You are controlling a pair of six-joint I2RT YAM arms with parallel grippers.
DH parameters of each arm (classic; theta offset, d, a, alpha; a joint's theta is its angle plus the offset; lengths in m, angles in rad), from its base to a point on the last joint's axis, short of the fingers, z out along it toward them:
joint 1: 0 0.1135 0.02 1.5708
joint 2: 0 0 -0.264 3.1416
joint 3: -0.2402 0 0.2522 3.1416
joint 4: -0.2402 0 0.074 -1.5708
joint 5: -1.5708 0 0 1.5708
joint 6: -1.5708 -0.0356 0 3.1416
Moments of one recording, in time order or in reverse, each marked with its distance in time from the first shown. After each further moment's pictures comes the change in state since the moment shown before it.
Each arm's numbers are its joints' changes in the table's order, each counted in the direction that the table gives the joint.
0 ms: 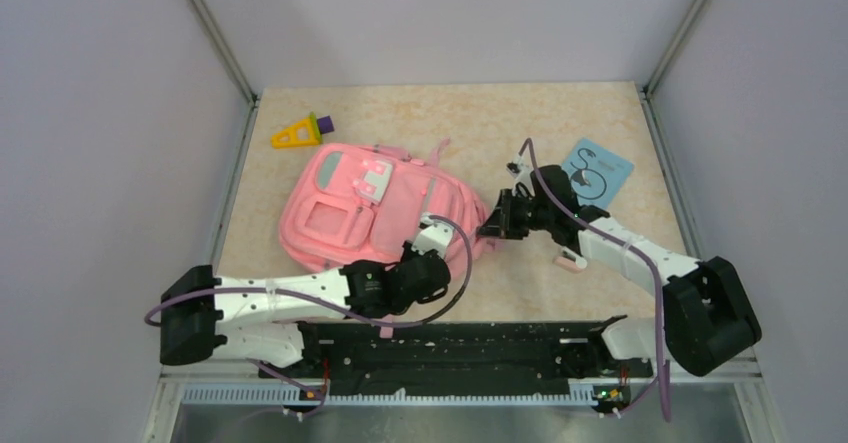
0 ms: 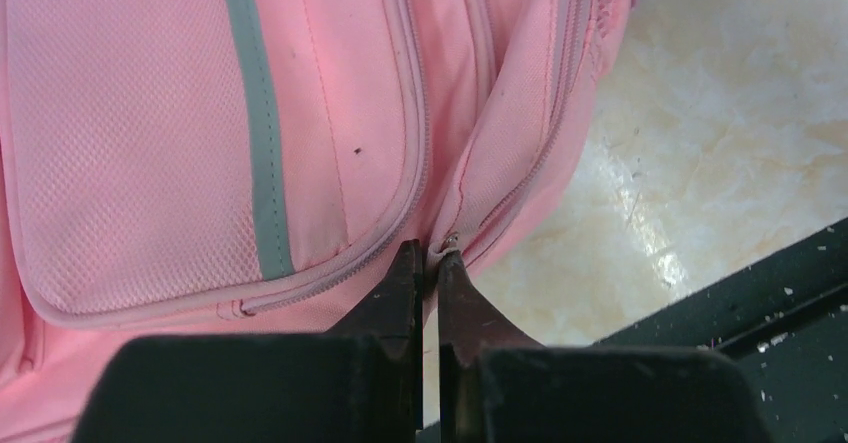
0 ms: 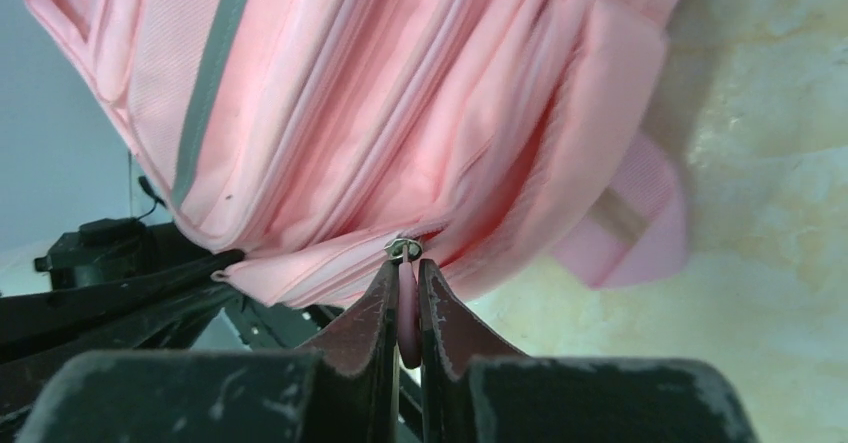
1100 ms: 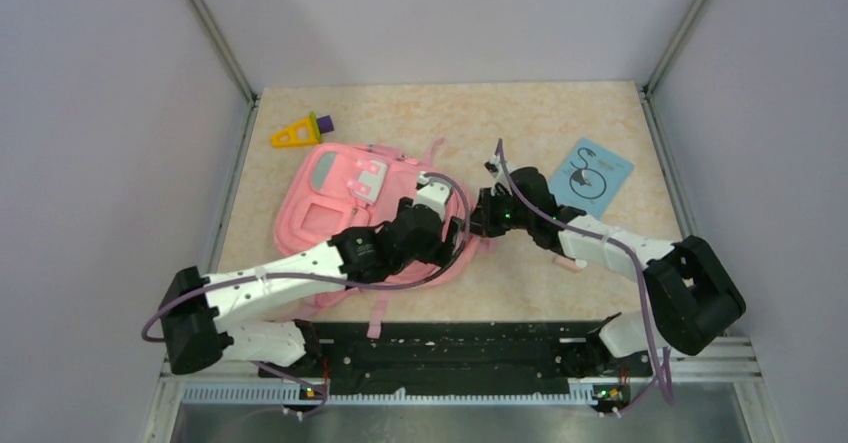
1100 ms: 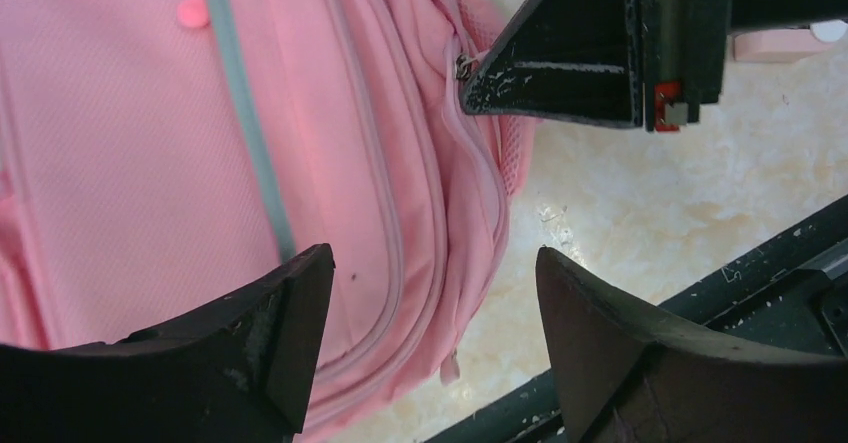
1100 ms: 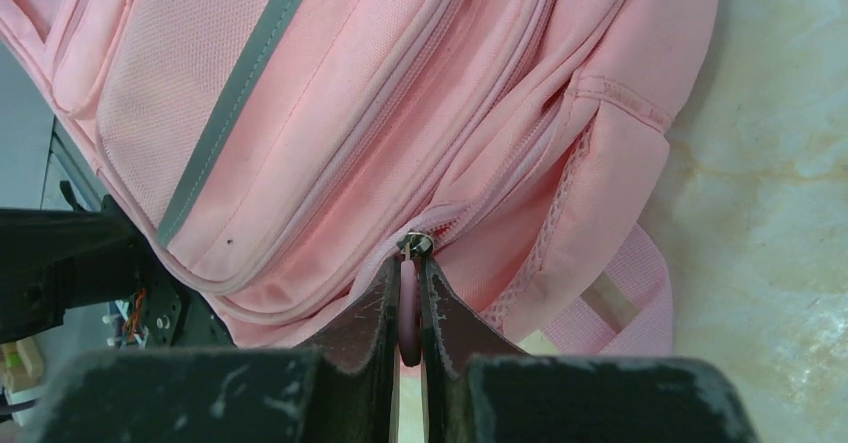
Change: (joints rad) left arm 0.179 0.045 -0.164 -0.076 -0.222 -0.010; right arm 0.128 -0.141 -0.026 0.200 -0.134 0.090
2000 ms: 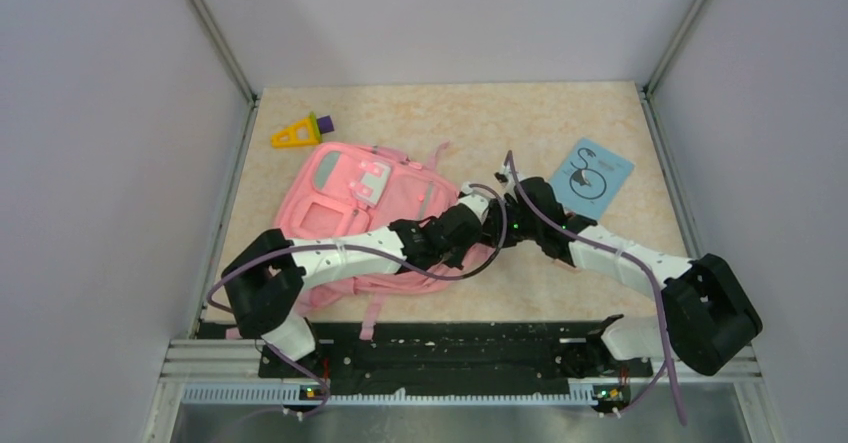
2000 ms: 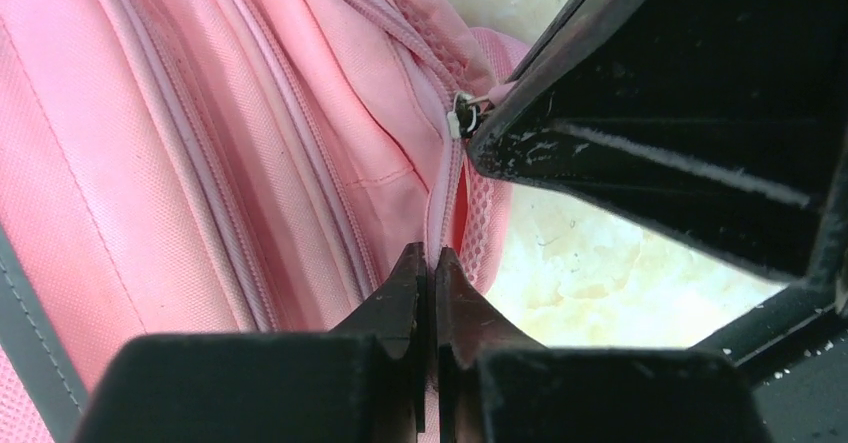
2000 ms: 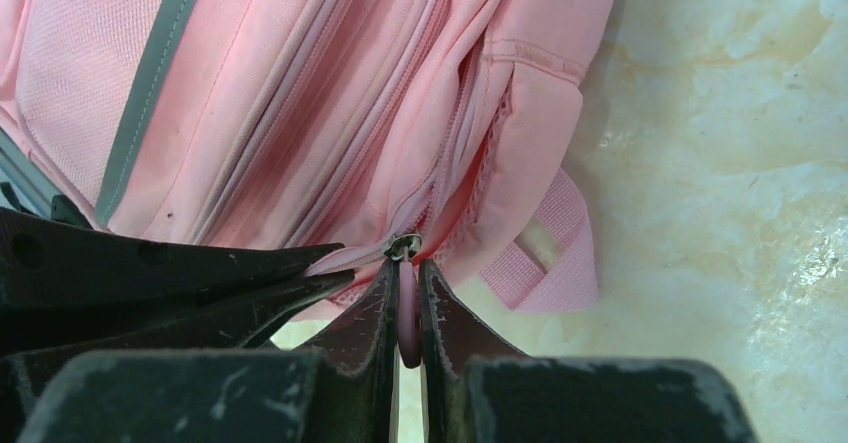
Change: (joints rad) left arm 0.039 -0.428 -0.119 0.112 -0.161 -0.103; right arm 0.000 0.124 0.068 -0.127 -0.113 -0.016
